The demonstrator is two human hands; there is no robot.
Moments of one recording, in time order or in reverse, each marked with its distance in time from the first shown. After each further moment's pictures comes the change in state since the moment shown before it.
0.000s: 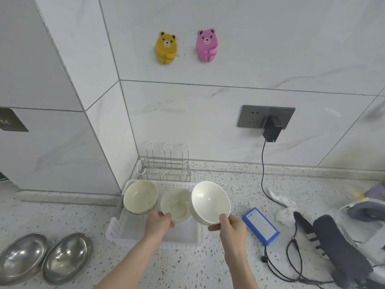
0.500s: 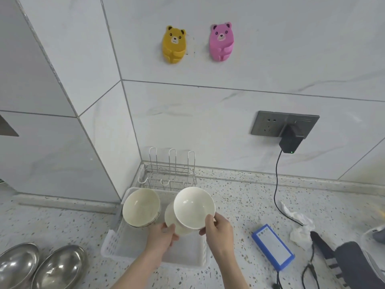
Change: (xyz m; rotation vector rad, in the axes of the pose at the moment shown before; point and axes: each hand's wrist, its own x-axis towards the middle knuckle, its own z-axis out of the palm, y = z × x) left_hand 0.028 -0.012 0.009 -0.051 -0.055 -0.023; right_hand 0.050 0.004 0.052 -0.285 -0.141 -0.121
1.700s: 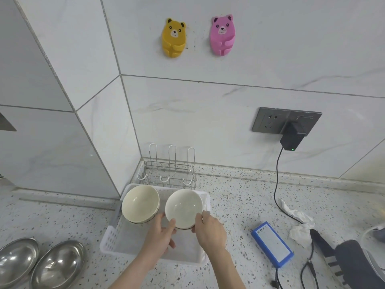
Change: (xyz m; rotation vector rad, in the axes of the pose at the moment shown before) left_hand -0.014 -0.005 -0.007 0.014 -0.095 0.154; right_hand 0.017 0.006 0.021 -0.594 -0.168 -0.055
